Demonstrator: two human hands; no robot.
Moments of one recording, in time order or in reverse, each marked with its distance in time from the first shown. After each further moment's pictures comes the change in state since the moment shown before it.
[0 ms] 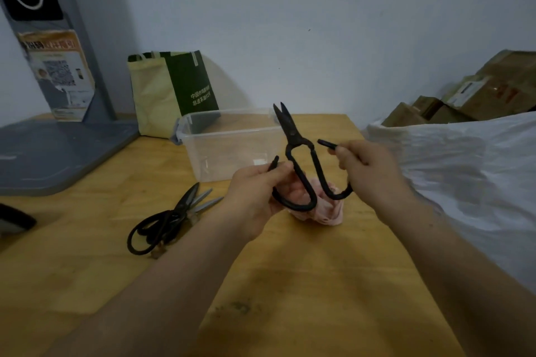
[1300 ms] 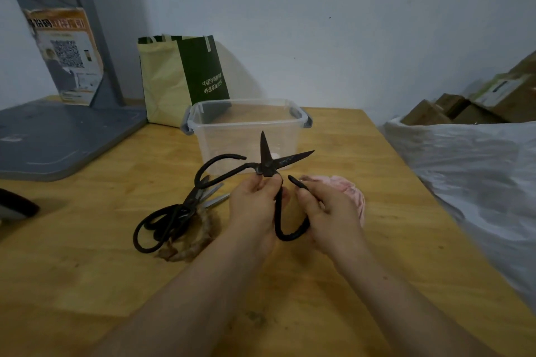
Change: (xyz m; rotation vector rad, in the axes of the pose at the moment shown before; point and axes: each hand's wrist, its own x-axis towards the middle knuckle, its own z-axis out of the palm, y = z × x) left_hand 0.016 -0.025 -0.019 -0.192 0.312 0.031; right_hand -0.030 0.011 0.092 0.220 -0.118 0.102
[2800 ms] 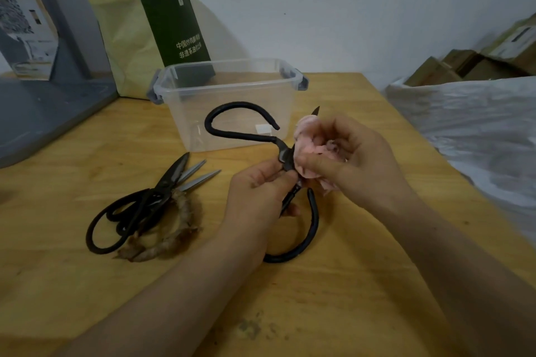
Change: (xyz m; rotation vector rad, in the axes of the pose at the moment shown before) left_hand 0.008 -0.024 -0.011 0.308 -0.260 0.130; right_hand 0.035 0.016 -0.031 0.057 -0.079 -0.219
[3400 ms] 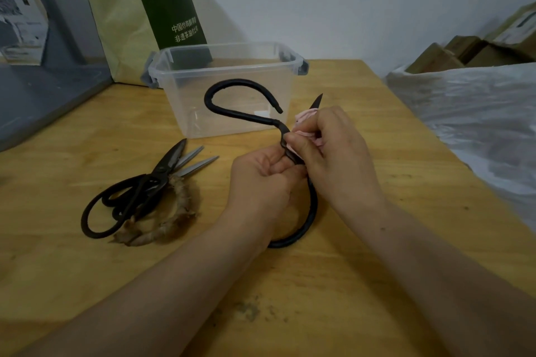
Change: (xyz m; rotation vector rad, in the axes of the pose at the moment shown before) left_hand -0.005 -0.002 0.007 -0.099 -0.089 0.081; right_hand -0.003 0.005 0.034 -0.319 0.168 -0.140
